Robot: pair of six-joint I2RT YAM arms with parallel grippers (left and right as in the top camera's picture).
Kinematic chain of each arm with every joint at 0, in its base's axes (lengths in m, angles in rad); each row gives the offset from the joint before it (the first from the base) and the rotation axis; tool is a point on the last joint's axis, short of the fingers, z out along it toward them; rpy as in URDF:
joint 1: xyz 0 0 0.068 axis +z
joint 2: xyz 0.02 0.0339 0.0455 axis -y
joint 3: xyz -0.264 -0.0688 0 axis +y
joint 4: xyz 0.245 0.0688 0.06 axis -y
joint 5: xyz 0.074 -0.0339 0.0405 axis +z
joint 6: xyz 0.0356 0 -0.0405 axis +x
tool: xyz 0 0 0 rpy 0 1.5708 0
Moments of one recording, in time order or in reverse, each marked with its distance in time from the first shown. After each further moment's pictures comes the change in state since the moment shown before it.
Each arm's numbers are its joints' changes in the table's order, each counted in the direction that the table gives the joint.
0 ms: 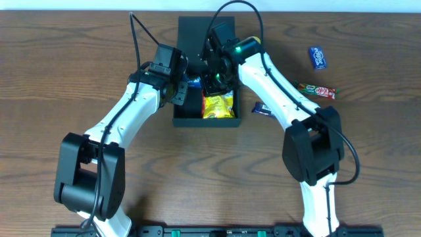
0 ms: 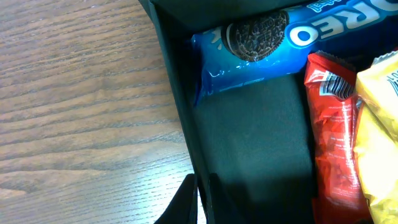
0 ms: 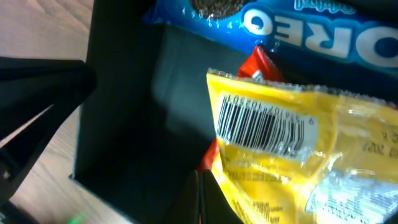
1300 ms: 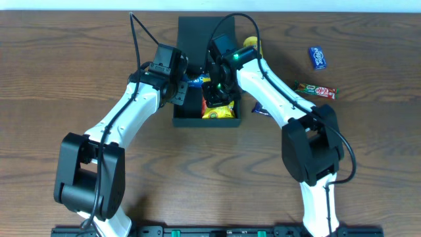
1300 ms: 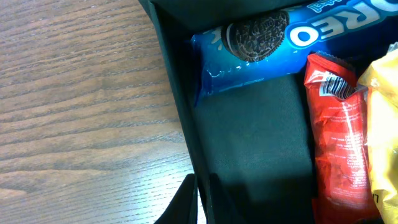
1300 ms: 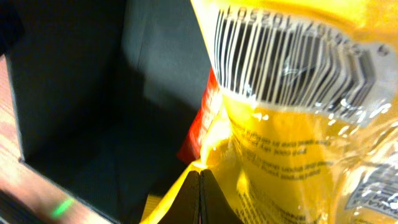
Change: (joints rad) left arm 0.000 0.000 0.000 0.000 0.000 0.000; right arm 0.005 0.000 0.086 -0.039 0.009 -0.018
